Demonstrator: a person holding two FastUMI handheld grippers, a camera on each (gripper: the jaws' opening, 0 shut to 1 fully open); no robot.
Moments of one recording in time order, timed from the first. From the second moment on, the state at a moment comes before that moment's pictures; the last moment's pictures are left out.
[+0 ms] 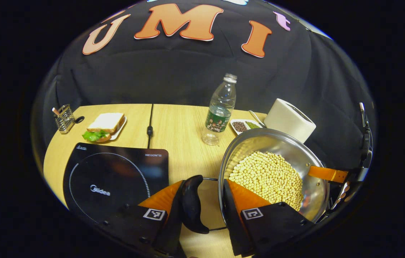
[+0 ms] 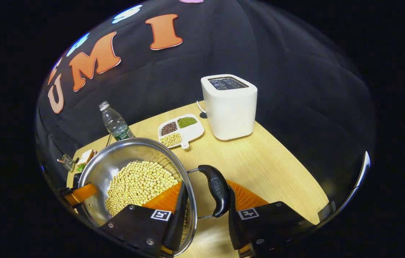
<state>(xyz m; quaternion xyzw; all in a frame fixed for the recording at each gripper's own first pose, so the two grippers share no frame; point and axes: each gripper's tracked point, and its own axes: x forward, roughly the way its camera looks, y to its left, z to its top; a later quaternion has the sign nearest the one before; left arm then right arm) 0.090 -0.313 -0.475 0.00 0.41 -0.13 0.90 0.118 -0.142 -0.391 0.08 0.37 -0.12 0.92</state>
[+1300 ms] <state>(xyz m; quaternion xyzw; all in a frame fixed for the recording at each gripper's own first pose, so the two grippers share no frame) 0.094 -0.041 -0.414 -0.02 0.39 -0.01 0.92 0.142 0.125 -0.395 0.05 0.39 -0.01 0.92</state>
